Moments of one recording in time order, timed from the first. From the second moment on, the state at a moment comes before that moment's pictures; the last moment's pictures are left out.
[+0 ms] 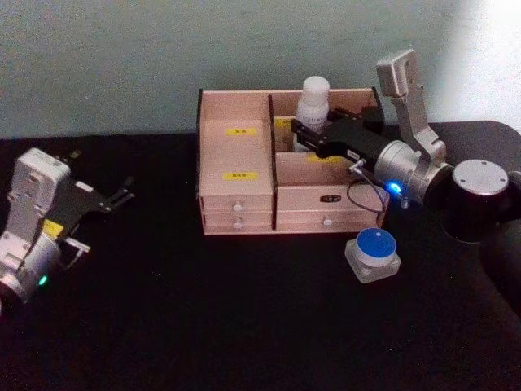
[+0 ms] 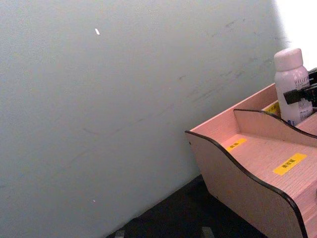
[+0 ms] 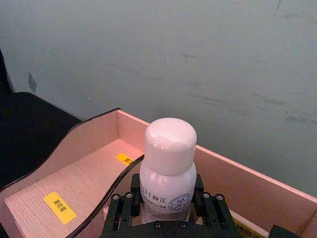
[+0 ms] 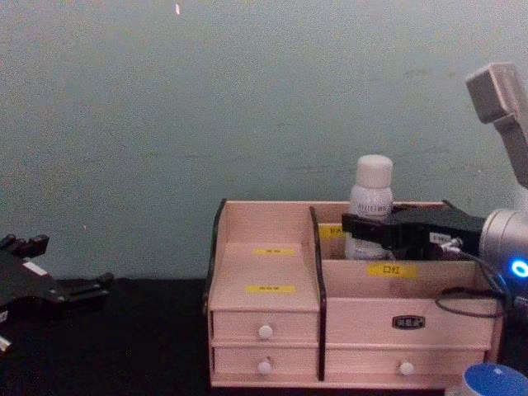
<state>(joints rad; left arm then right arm) -0.20 0.60 0.45 -1.41 -0.25 -0.12 0.03 0.63 0.23 -0.40 -0.92 0.31 -0.05 0.49</state>
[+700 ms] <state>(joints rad) -0.20 0.60 0.45 -1.41 -0.25 -0.12 0.03 0.63 0.22 -0.40 -0.89 0.30 -0.03 0.49</state>
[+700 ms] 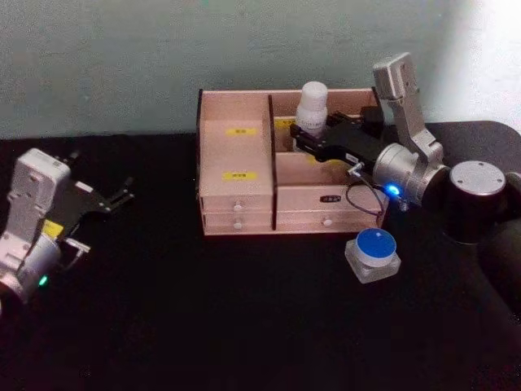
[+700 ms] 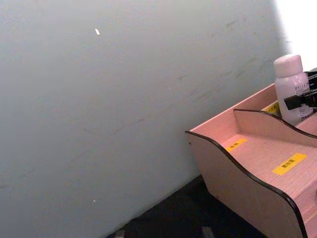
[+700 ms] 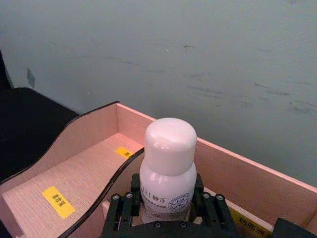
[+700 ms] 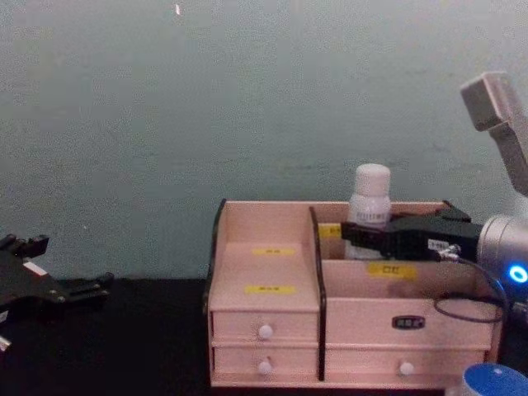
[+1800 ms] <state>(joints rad) -0.20 0.60 0.45 -1.41 -0.25 -0.12 0.03 0.61 0.23 -0.39 -0.94 0.30 -0.04 0.49</state>
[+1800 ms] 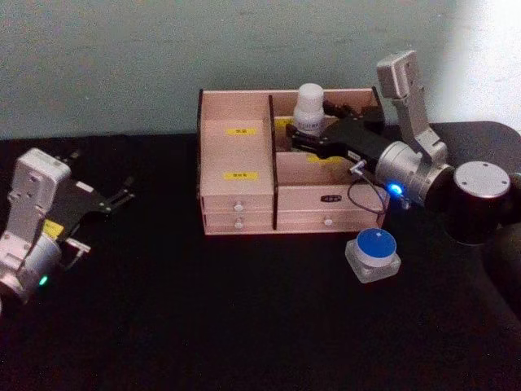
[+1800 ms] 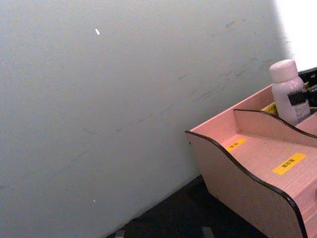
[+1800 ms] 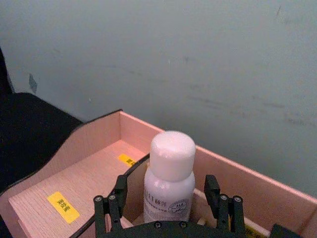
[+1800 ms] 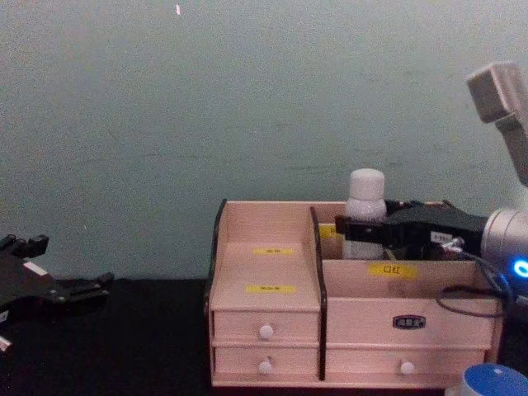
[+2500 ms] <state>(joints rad) -0.20 0.60 0.45 -1.41 -0.25 -0.12 0.03 0.41 0.39 -0.31 -1.31 0.36 0.03 0.48</state>
